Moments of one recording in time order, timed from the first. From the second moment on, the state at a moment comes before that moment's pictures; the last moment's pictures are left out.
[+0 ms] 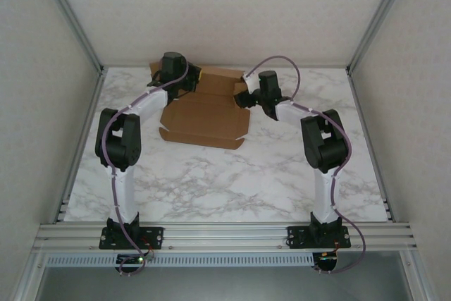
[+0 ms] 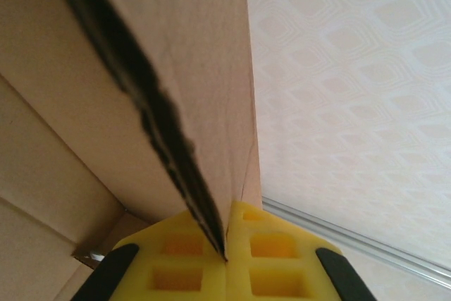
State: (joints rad) left arm -0.24 2.10 1.63 -0.01 0.24 -1.49; right arm 0.39 2.08 1.39 0.12 -0.22 -0.19
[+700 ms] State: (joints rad) left arm -0.24 2.09 1.61 0.02 0.25 -1.49; right arm 0.34 2.10 1.49 0.08 -0.34 -0.20
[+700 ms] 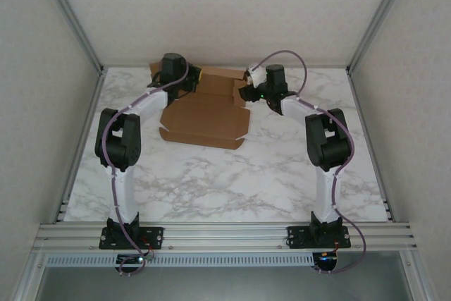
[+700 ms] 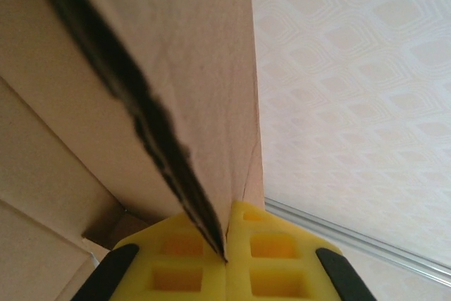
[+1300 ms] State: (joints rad) left arm -0.24 2.09 1.60 0.02 0.25 -1.50; right arm 0.40 2.16 1.58 0.02 -0.12 -0.18
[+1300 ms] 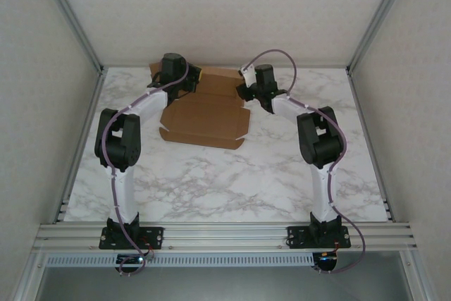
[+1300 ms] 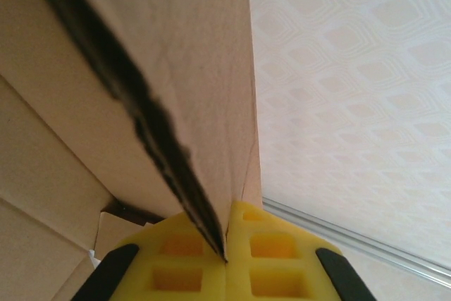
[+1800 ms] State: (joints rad) left arm -0.27 2.03 1.52 0.04 0.20 -1.60; right arm 0.47 2.23 1.64 -0.02 0.21 -0.10
